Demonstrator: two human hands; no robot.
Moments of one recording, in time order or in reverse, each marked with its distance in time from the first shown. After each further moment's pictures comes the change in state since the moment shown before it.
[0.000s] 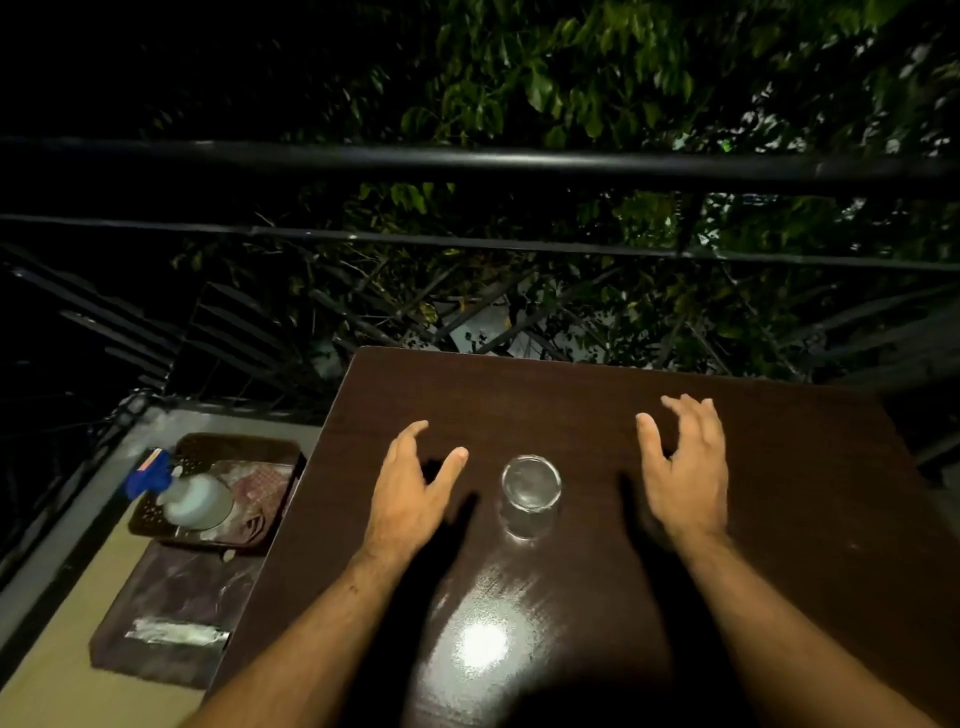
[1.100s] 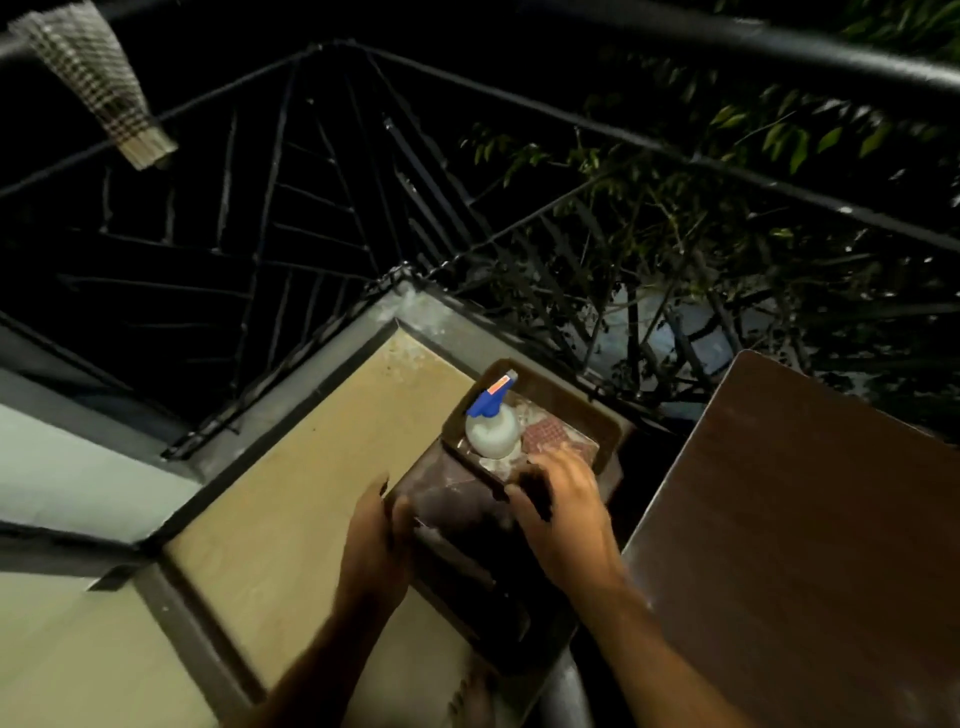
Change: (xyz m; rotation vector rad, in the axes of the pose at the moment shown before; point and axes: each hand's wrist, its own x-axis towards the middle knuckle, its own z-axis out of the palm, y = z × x) left_hand -0.052 -0.322 -0.301 0.050 0.388 -0.479; right_hand -0.242 -0.303 0.372 0.110 -0.807 -0.556
